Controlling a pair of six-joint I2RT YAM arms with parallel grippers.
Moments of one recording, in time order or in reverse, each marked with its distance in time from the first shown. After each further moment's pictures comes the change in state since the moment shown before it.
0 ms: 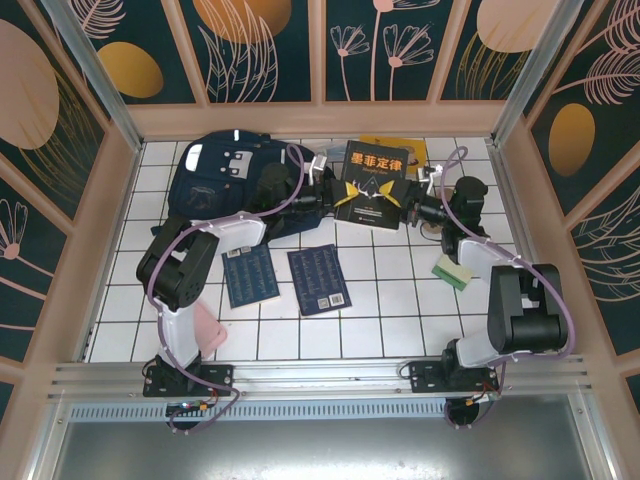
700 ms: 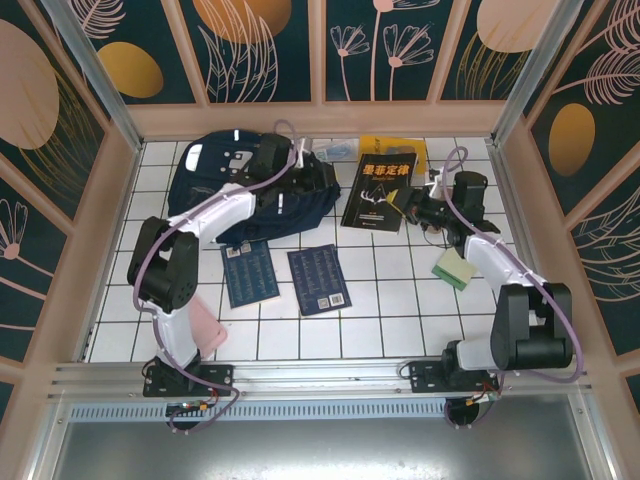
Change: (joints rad) left arm 0.058 -0.037 0.318 -0.893 -0.457 0.676; right arm -0.001 -0.107 0.094 -0.587 0.249 -0.418
